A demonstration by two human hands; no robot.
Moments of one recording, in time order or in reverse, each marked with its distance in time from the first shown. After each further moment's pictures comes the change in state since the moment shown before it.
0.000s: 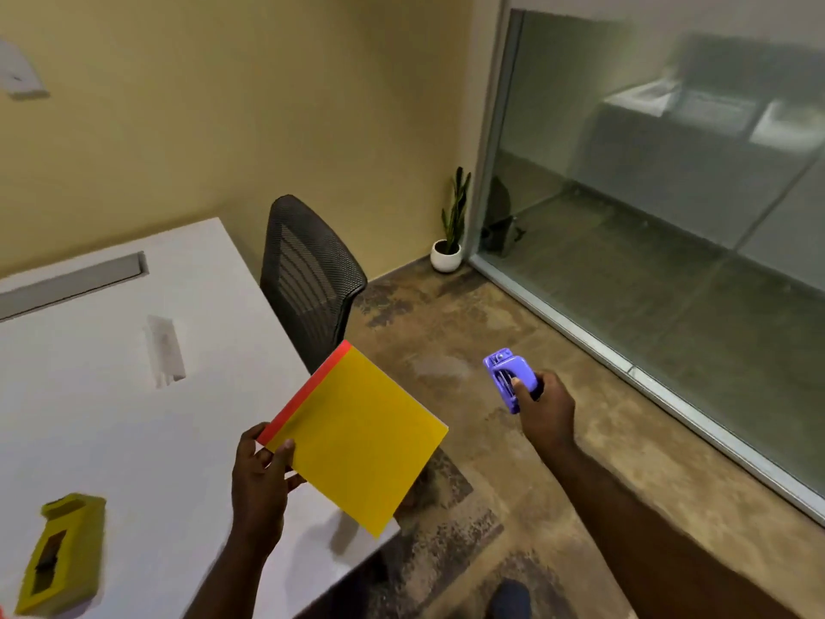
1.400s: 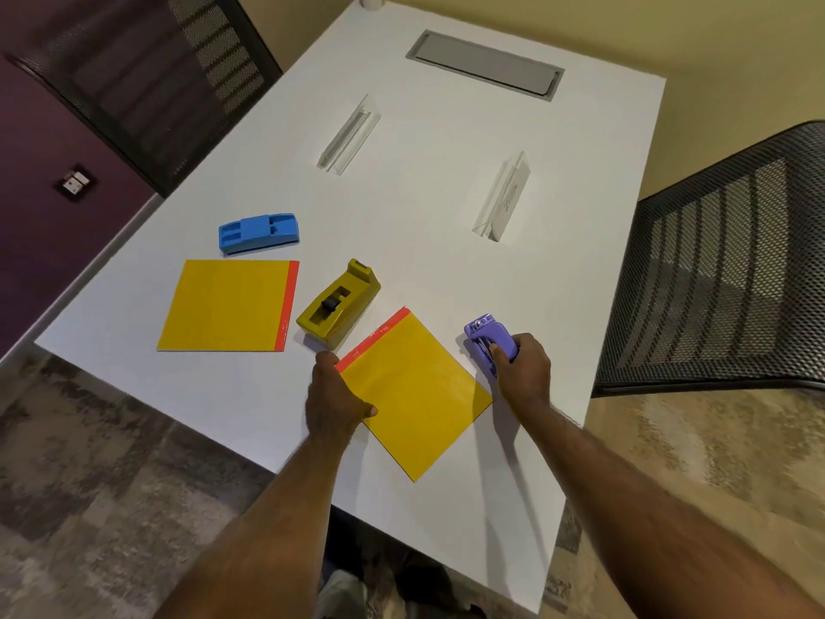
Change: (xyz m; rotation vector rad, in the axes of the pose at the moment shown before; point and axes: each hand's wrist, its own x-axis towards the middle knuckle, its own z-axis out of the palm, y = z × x) left_hand 0.020 -0.089 -0.185 0.649 0.706 -0.604; right_hand -0.142 -0.129 0.403 -0.168 -1.058 -0.555
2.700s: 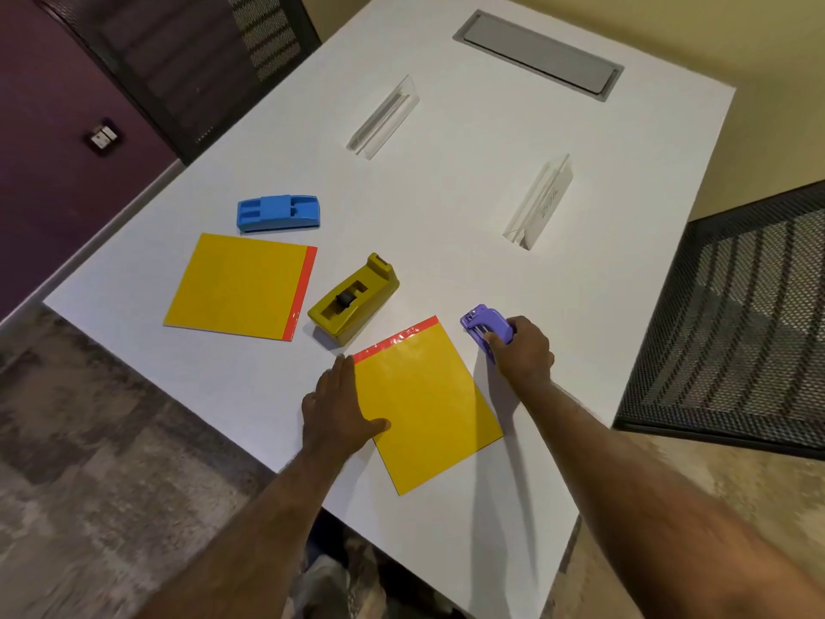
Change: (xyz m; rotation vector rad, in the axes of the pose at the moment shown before) left_hand -0.004 -0.018 0.010 0.365 -0.111 0.090; right_hand 0.056 -0.022 0.028 -0.226 -0.166 0.002
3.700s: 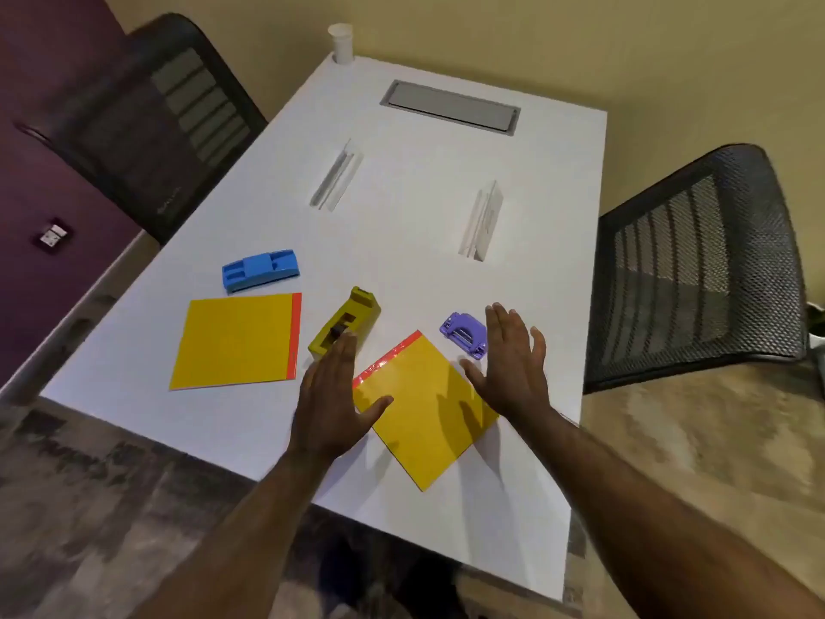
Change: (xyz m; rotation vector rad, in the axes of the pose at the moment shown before) left_hand -0.033 -0.003 -0.087 -0.073 0.340 0.580; right_hand -0.097 -0.031 -0.040 -0.467 0.156 -0.280
